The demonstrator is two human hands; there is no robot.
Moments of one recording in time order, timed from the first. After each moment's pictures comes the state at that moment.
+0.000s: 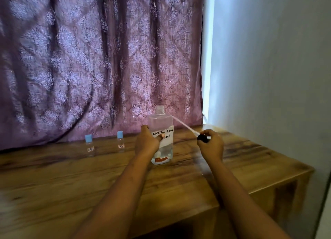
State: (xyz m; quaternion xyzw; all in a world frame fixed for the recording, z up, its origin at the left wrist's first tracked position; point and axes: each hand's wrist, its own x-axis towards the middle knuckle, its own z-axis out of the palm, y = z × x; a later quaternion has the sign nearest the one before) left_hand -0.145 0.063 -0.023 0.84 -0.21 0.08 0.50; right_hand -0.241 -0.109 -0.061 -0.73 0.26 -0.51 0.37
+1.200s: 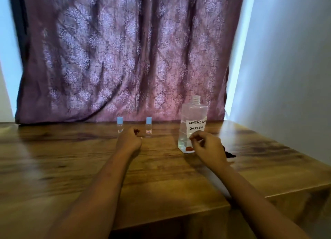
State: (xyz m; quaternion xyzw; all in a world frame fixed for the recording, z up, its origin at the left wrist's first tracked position) left_hand -0.080 0.200 -0.064 0.86 -0.13 0.06 0.49; right_hand -0.234 0.005 -0.061 -0.88 0.09 -0.40 0.25
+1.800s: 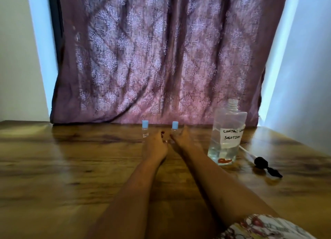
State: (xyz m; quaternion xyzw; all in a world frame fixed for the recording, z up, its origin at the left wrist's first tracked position) left_hand -0.055 0.190 -0.076 0.88 -0.14 0.14 0.43; right_hand -0.019 0.060 -0.088 -0.77 0.17 -0.22 0.57
